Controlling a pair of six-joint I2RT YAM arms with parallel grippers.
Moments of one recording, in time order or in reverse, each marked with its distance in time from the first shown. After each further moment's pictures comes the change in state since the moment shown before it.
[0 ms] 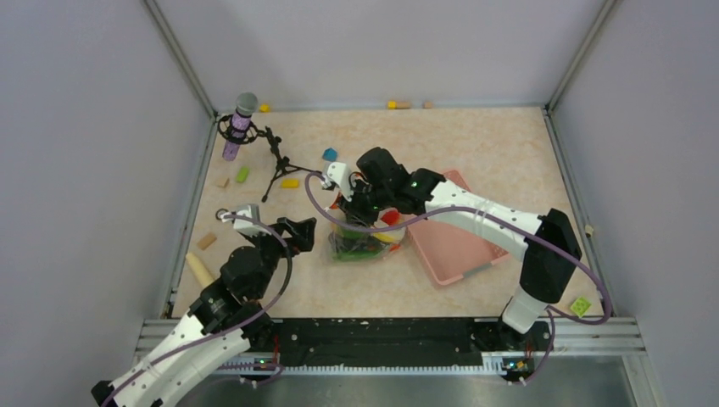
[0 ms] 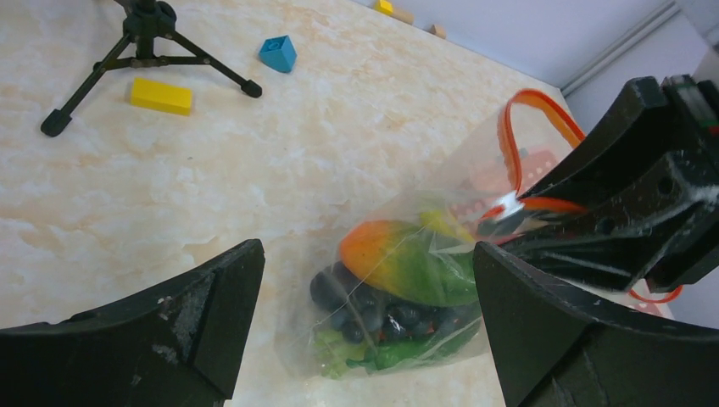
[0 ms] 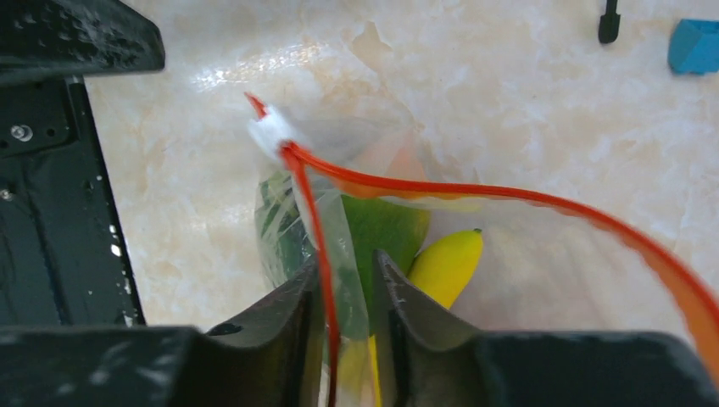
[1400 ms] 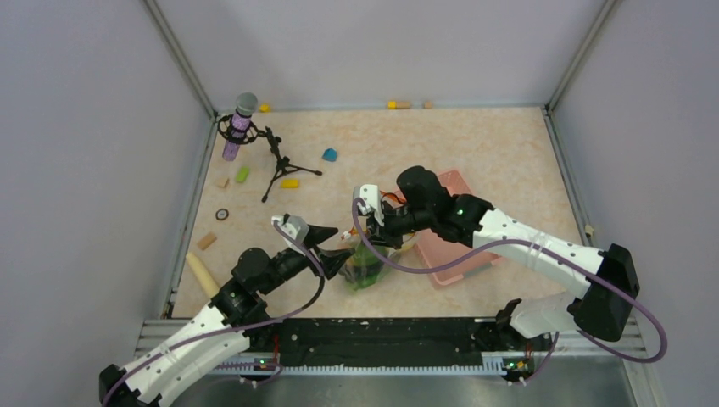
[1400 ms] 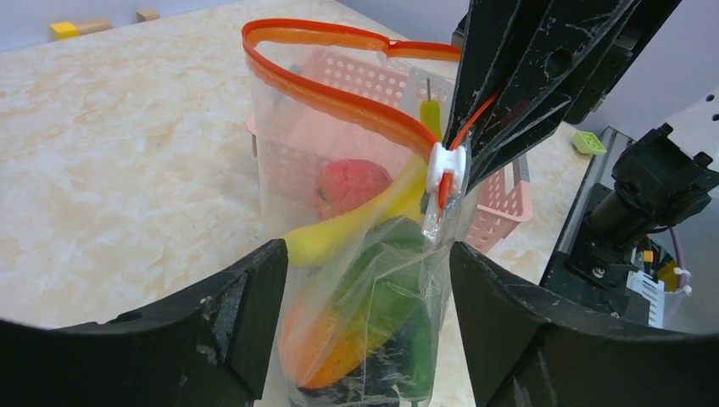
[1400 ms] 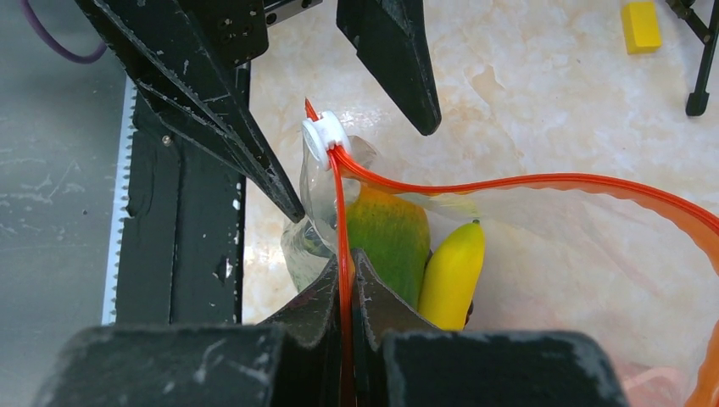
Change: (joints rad) left arm 0.000 0.113 -0.176 0.463 0.710 0.365; right arm 0.000 -0.350 -0.330 0.123 -0.257 -0.019
